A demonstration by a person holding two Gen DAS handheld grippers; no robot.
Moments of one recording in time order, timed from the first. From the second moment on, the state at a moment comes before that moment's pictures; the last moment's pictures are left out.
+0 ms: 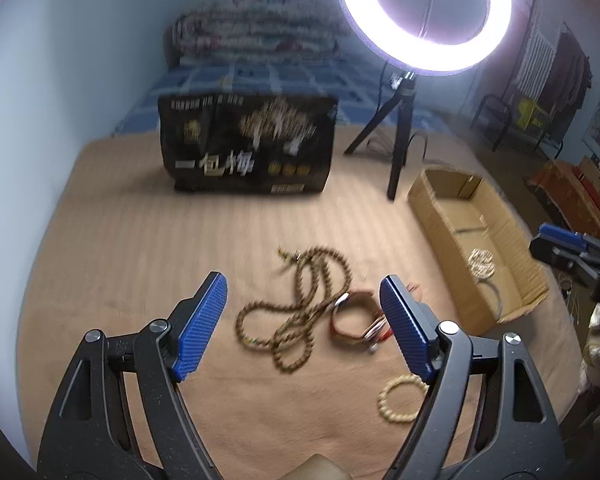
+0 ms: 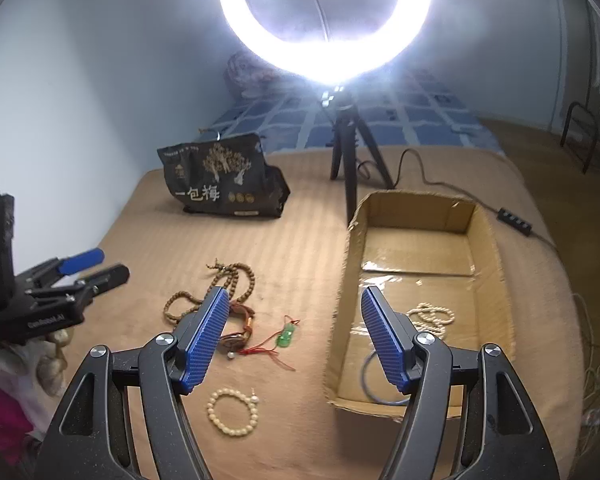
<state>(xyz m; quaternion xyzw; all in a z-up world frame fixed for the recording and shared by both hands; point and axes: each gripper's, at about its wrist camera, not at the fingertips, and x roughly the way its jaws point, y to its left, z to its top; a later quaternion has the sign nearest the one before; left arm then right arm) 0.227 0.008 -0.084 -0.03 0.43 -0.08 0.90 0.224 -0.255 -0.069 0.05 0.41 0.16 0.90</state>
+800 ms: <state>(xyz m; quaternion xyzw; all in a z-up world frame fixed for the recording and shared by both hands) 0.245 -0.009 -0.170 0.07 0.50 -0.15 0.85 0.270 -0.194 -0.164 0.05 0.53 0.23 0.82</state>
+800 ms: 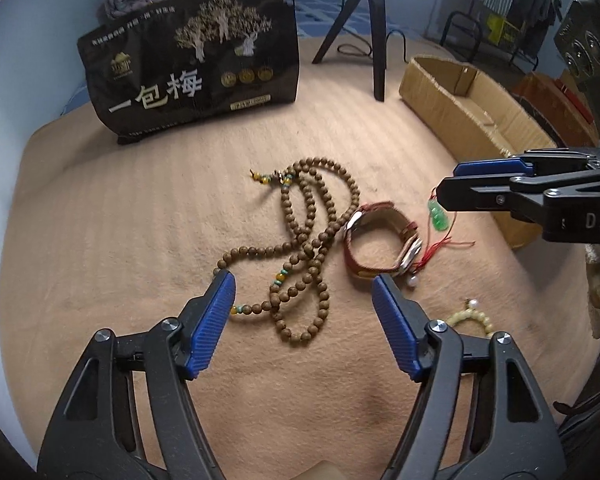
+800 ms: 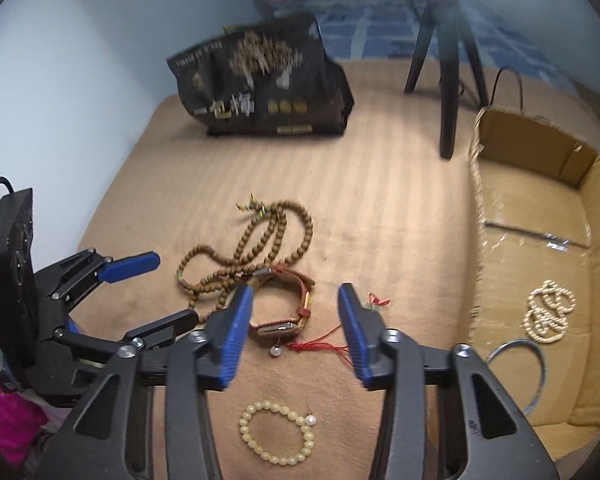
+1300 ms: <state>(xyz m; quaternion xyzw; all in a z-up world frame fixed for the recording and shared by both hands) 0.261 -0.018 -0.203 0.11 0.51 -0.16 0.84 0.279 -0.171 -0.199 0.02 0.56 0.23 0.79</state>
